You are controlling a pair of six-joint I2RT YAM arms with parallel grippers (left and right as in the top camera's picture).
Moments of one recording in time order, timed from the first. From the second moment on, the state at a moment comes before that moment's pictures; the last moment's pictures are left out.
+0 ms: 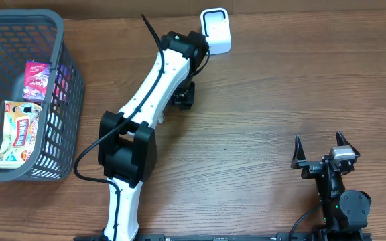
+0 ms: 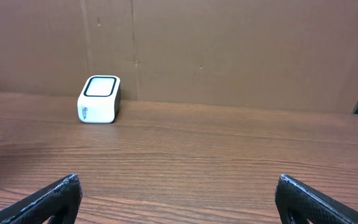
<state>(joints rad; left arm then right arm) -0.41 2.21 2.03 -1.54 -0.24 -0.43 0.05 0.01 0.02 -0.03 -0.03 -0.03</state>
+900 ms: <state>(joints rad) -0.17 2.21 1.94 -1.38 0.00 -0.61 0.05 0.01 0.02 -0.04 -0.03 -0.04</state>
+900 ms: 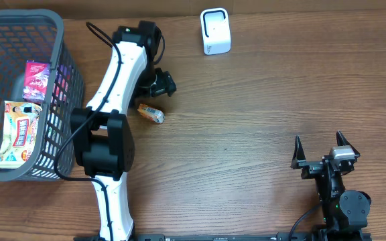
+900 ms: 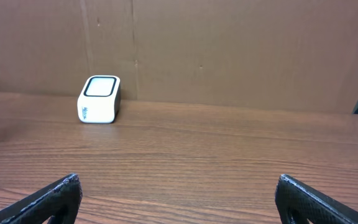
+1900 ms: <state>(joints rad) -0.17 2.21 1.79 -1.18 0.01 -0.77 0.05 0.01 0.02 -0.04 -0.03 -0.04</state>
